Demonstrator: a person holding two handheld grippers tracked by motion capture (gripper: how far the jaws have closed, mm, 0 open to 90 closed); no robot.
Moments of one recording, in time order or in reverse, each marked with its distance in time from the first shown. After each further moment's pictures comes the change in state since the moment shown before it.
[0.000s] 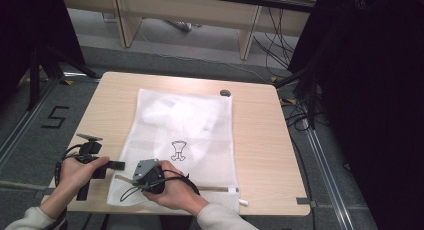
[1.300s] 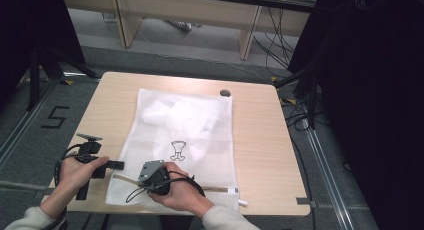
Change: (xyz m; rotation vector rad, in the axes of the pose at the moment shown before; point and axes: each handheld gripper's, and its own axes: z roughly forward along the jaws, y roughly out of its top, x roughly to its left) left arm 0.001 0.001 0.000 -0.004 0.012 0.003; right arm -0.001 -0.011 -0.009 0.020 0.002 0.010
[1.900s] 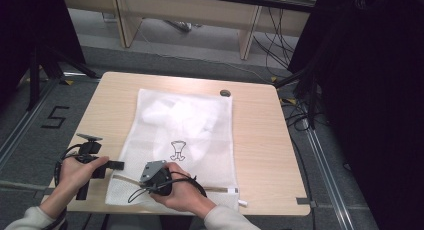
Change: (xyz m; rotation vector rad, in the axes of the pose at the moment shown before) left arm 0.001 0.000 0.000 0.007 0.004 0.004; right arm 0.000 -0.004 -0.004 0.002 -0.002 0.009
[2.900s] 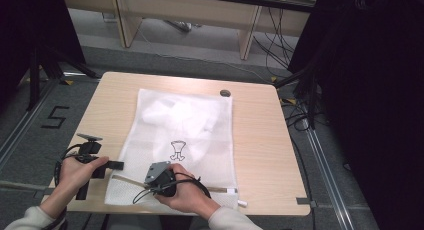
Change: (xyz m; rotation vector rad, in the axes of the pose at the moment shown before) left arm 0.002 0.000 0.000 0.005 0.010 0.005; right arm -0.001 -0.010 -0.006 0.029 0.002 0.008
